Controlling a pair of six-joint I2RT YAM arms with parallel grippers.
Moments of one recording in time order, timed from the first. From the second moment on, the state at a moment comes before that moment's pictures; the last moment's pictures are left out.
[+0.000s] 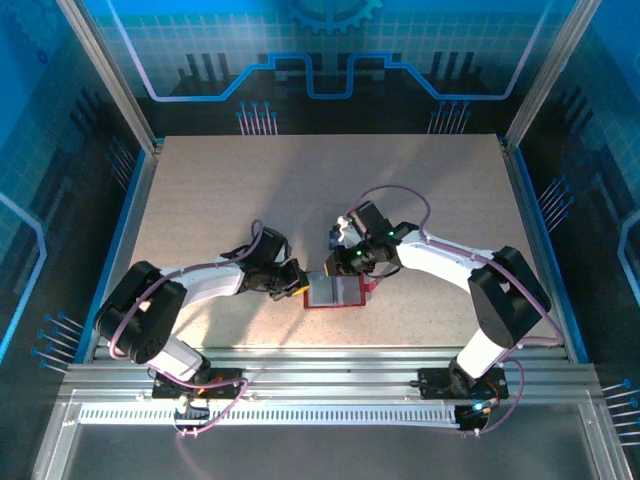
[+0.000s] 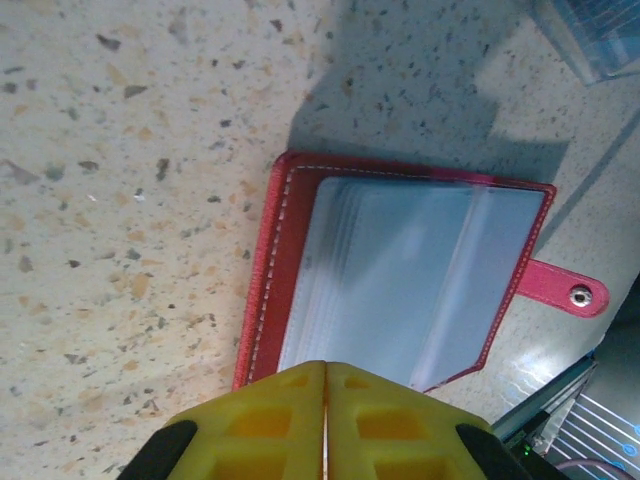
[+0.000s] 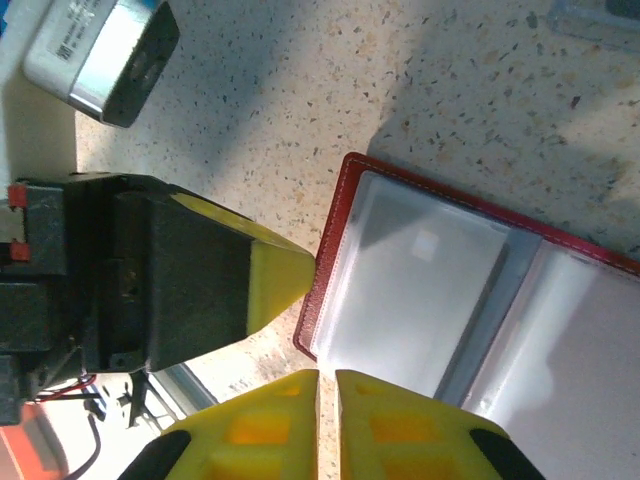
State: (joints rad) left arm -0.51 1.54 0.67 -0.14 0.45 -1.03; right arm 0.64 1.64 1.03 -0.43 -0.51 0.54
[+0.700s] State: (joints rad) left arm -0.51 1.59 0.67 -0.16 0.43 -1.00; right arm 0.64 1.76 1.03 -0.38 -0.59 0.65
